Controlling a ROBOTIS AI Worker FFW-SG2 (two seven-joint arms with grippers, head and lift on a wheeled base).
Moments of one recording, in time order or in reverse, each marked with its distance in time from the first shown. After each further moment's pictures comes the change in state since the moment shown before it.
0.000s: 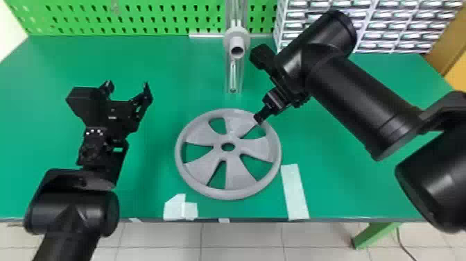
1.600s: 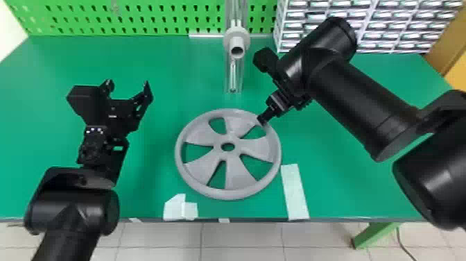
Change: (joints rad) left arm -0.006 0.002 -0.003 0.000 -0.002 0.005 0.000; right arm -0.013 0.013 -0.009 0.092 0.013 -0.067 -0.017
